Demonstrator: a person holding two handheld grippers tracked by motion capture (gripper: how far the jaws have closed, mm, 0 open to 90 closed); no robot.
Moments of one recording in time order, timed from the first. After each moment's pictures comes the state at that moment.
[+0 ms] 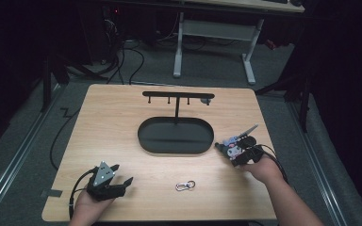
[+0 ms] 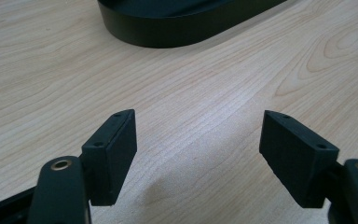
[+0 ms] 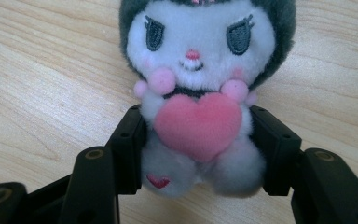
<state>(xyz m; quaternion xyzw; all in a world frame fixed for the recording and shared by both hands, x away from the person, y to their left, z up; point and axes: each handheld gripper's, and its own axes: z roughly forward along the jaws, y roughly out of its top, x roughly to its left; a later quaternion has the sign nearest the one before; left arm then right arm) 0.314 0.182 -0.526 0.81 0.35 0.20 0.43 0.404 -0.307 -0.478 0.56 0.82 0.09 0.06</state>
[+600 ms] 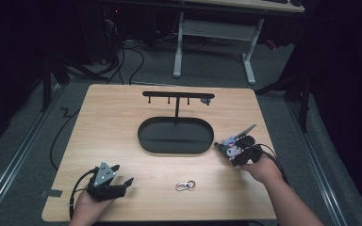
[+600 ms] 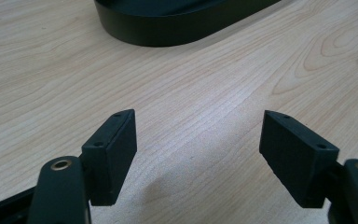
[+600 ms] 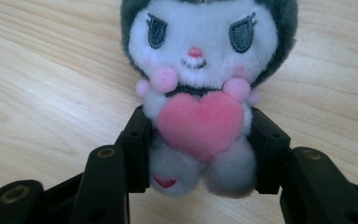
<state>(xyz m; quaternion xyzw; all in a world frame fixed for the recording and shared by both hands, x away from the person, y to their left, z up) 0.314 0.181 -0.527 0.81 0.35 0.19 0.43 0.401 -0.299 -0.468 0.56 0.82 0.07 0.06</state>
